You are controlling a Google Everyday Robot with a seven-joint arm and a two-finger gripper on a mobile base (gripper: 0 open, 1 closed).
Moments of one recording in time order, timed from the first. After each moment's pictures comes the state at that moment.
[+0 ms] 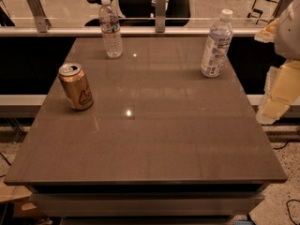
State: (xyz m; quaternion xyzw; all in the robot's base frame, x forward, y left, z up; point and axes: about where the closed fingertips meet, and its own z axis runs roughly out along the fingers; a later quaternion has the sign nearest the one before) arm 0.439 -0.215 0.982 -0.60 0.78 -0.04 0.17
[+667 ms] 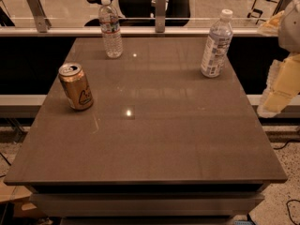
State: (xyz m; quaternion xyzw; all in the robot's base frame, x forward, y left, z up) arm 0.447 -0.219 0.990 -0.60 0.78 -0.04 0.19
